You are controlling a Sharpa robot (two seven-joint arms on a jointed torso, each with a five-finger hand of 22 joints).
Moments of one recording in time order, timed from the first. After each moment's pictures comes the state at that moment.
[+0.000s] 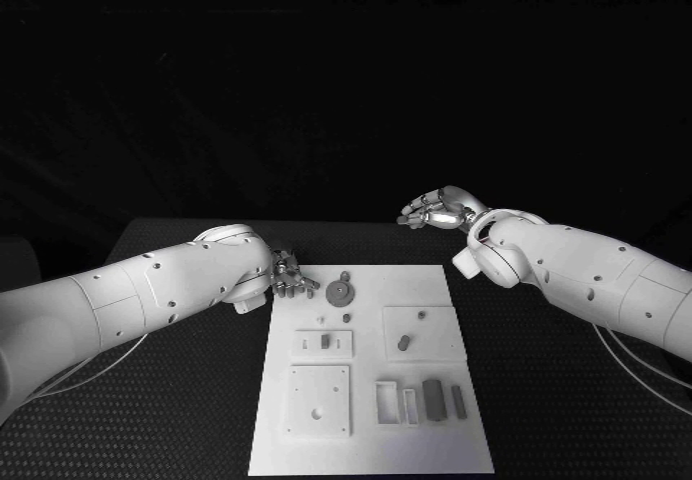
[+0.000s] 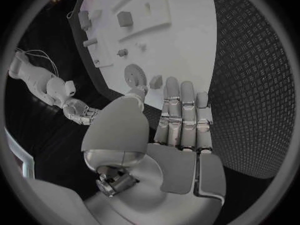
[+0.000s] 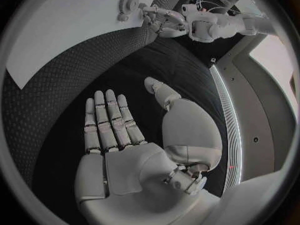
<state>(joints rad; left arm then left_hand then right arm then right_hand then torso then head) 1.38 -0.50 -0.18 1.07 -0.97 0.04 -0.48 1.17 -0.09 0.11 0.29 0.41 1.01 0.09 0.29 0.65 1.23 -0.02 0.62 0.51 0.95 -0.02 1.08 0.36 0.02 0.67 -0.06 0.71 1.31 1.29 -0.58 0.00 0.98 -0.72 -0.22 0.13 0.99 -0.17 0.49 -0.18 0.35 0.75 0.19 0.24 0.48 0.98 0.18 0.13 0.07 0.76 0.19 0.38 0.35 0.17 0.52 0.22 0.10 1.23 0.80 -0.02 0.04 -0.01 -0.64</state>
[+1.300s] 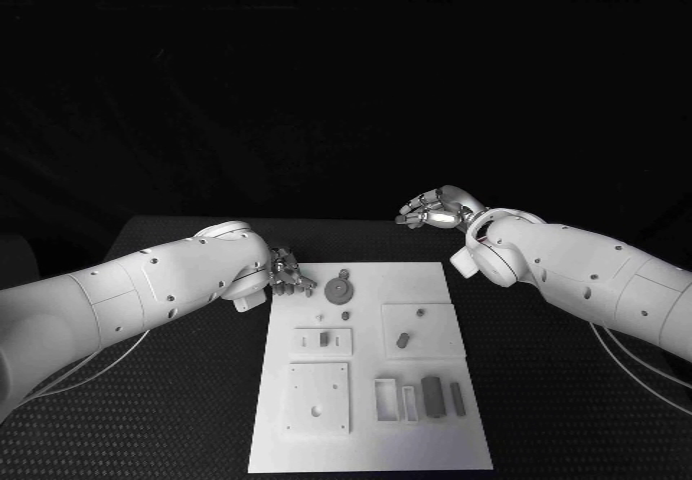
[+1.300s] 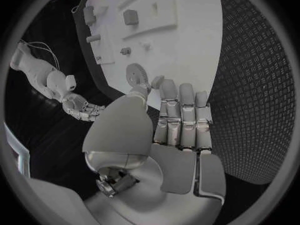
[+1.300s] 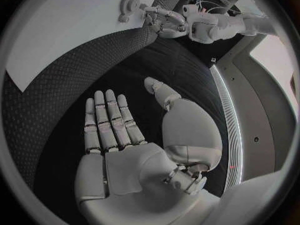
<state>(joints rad) 1.38 -0.50 -0.17 1.06 -0.92 0.04 -0.49 1.25 -0.08 0.06 0.28 0.56 1.05 0.06 0.43 0.70 1.25 -0.04 0.72 0.58 0.98 -0.05 1.17 0.42 0.01 0.70 -0.07 0.74 1.31 1.29 -0.57 0.00 0.98 -0.72 -0.22 0.14 0.99 -0.17 0.49 -0.18 0.36 0.75 0.19 0.25 0.48 0.98 0.18 0.13 0.07 0.76 0.19 0.38 0.35 0.17 0.52 0.22 0.09 1.24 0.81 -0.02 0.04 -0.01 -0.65</state>
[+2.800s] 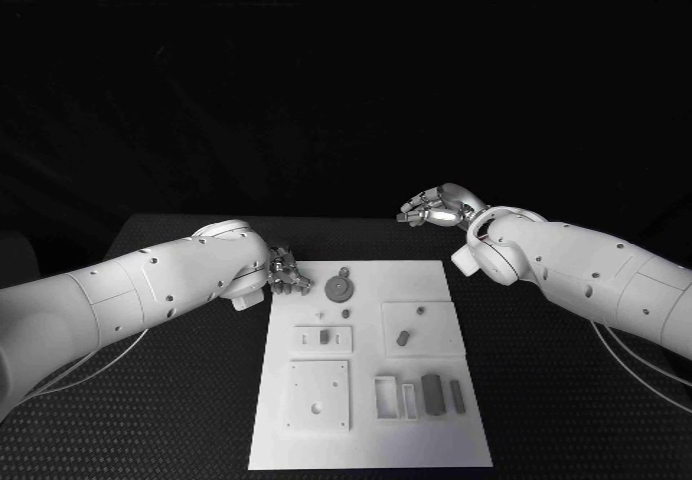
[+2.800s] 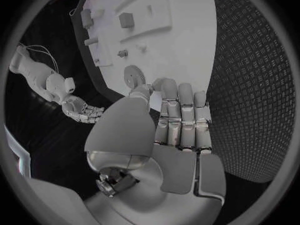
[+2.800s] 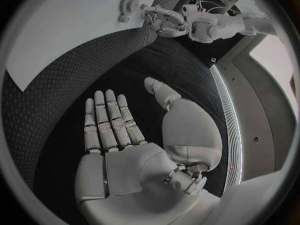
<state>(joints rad) 1.37 -0.51 -0.17 1.06 -0.94 0.05 -0.49 1.33 -0.06 0.11 0.27 0.56 1.02 0.07 0.38 0.67 1.23 -0.04 0.72 0.57 0.97 -0.04 1.17 0.40 0.02 0.69 -0.06 0.76 1.31 1.28 -0.57 0.00 0.98 -0.72 -0.22 0.14 0.99 -0.17 0.49 -0.18 0.36 0.75 0.19 0.25 0.48 0.98 0.18 0.12 0.07 0.76 0.19 0.38 0.35 0.16 0.52 0.22 0.09 1.24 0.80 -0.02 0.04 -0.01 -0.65</state>
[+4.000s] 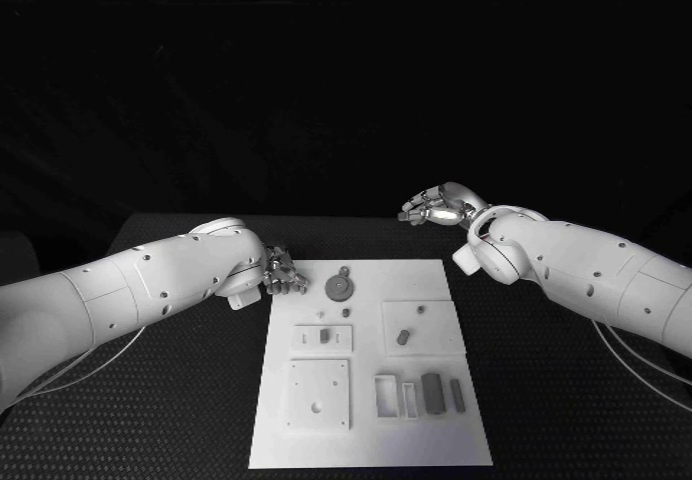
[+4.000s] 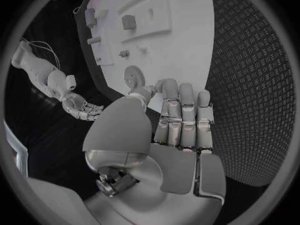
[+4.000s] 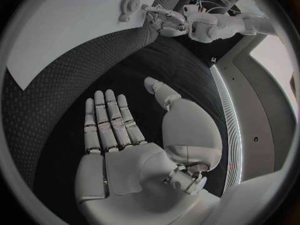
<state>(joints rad) 1.38 -0.52 -0.17 1.06 -0.91 0.07 -0.49 1.27 -0.09 0.27 0.15 0.40 1.02 0.07 0.32 0.67 1.22 -0.03 0.72 0.56 0.96 -0.04 1.17 0.40 -0.01 0.69 -0.06 0.76 1.31 1.28 -0.58 0.00 0.98 -0.72 -0.23 0.14 0.99 -0.17 0.49 -0.18 0.36 0.75 0.19 0.25 0.48 0.98 0.18 0.12 0.07 0.76 0.19 0.38 0.35 0.16 0.52 0.22 0.08 1.25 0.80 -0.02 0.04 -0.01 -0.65</state>
